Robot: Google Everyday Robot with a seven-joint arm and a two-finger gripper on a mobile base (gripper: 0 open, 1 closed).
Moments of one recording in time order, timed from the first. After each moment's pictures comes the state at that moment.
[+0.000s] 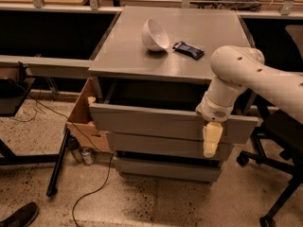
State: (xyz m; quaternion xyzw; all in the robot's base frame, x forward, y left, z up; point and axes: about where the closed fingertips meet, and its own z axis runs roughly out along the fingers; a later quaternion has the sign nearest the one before) arm 0.549 -0.177 0.694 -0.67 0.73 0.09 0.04
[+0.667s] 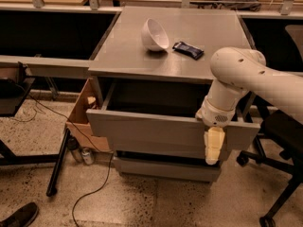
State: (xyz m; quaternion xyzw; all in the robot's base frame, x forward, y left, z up) arm 0.520 -0.172 0.699 -0.68 0.72 0.11 0.02
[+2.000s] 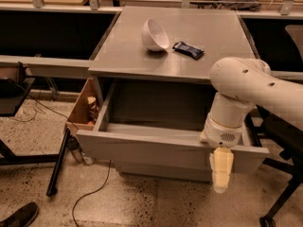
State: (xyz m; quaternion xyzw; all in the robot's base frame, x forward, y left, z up) arm 0.430 -0.172 0.711 -0.67 0.73 0.14 -0.05
